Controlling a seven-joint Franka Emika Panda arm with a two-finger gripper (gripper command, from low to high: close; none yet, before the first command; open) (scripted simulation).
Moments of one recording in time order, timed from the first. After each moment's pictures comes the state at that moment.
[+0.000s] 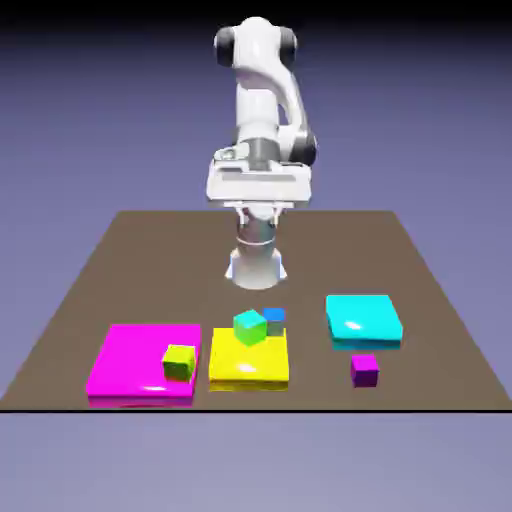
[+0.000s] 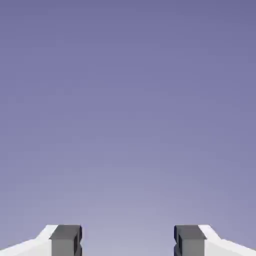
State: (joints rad) arm 0.05 -0.53 -0.02 -2.79 0.01 3.02 0.69
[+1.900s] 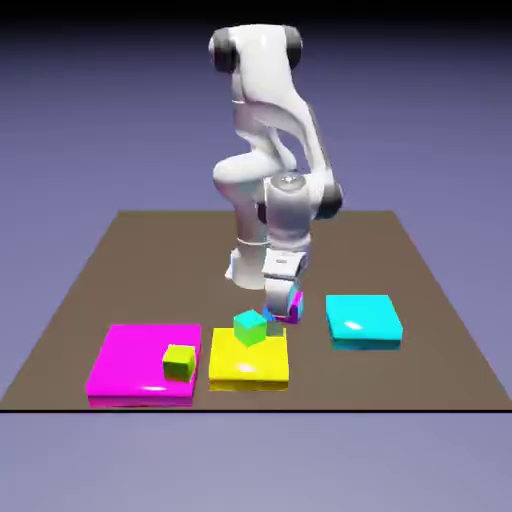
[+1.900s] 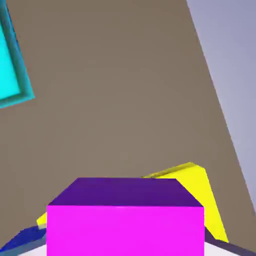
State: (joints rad) arm 0.54 -0.17 -0.48 -2.64 -0.08 2.48 -0.28
